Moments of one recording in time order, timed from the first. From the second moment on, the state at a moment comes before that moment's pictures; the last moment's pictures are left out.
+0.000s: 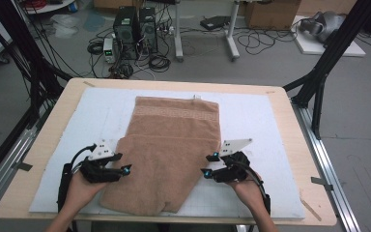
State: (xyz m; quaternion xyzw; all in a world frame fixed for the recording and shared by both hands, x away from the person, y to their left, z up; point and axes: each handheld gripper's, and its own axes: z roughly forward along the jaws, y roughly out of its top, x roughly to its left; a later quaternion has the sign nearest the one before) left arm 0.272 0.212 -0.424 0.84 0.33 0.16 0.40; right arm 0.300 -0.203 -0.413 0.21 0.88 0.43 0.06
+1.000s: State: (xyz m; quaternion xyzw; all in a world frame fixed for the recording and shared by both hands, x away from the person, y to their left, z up) left arm 0.321 0.230 -0.410 0.81 0.39 0.18 0.40; right arm 0.366 -0.139 -0.381 0.20 0.89 0.40 0.08
